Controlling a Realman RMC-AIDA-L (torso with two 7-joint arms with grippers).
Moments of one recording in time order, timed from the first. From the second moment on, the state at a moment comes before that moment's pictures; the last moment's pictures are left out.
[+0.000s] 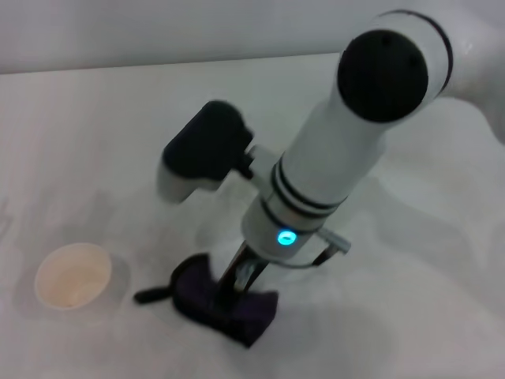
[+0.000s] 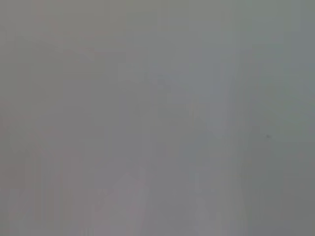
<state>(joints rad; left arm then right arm) -0.21 -2.07 0.96 0.07 0.61 1.56 -0.27 0.88 2.03 -2.14 -1.04 1.04 1.17 -0.22</state>
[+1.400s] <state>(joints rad) -0.23 -2.07 0.95 0.08 0.58 1.50 -0.27 0.70 2.01 -1.31 -1.07 0.44 1.46 -0.45</state>
